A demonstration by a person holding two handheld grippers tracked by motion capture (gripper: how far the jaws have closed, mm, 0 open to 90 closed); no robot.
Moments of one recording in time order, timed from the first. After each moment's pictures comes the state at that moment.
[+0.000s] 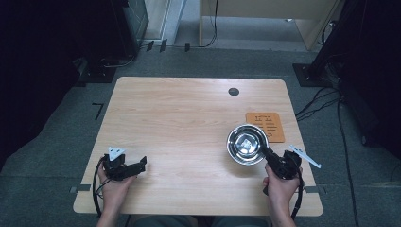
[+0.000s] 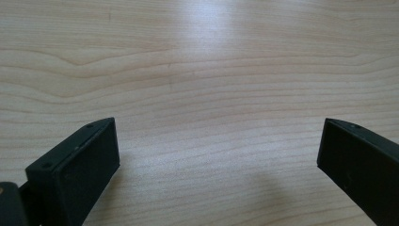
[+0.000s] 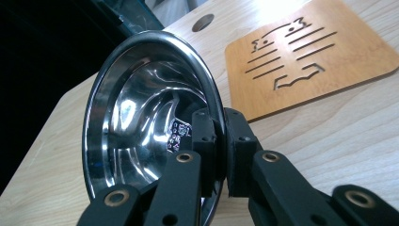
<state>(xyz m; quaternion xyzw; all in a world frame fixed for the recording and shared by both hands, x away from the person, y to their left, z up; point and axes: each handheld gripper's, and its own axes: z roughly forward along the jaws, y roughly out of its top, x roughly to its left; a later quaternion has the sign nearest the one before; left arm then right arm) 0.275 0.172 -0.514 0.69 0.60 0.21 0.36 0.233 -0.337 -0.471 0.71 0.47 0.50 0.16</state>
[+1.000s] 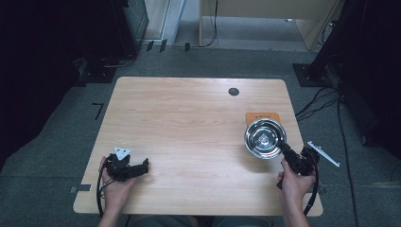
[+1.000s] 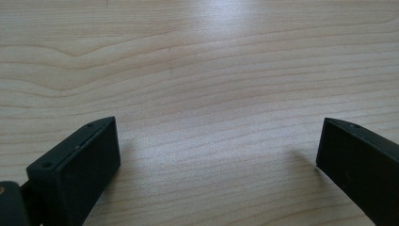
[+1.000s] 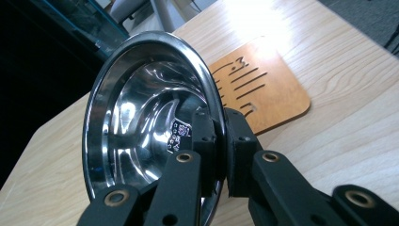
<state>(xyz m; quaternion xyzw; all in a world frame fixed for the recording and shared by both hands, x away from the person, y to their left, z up) 0.277 0.159 -0.520 0.71 0.59 0.24 0.30 0.240 -0.384 -0.466 0.74 0.42 0.49 0.19</state>
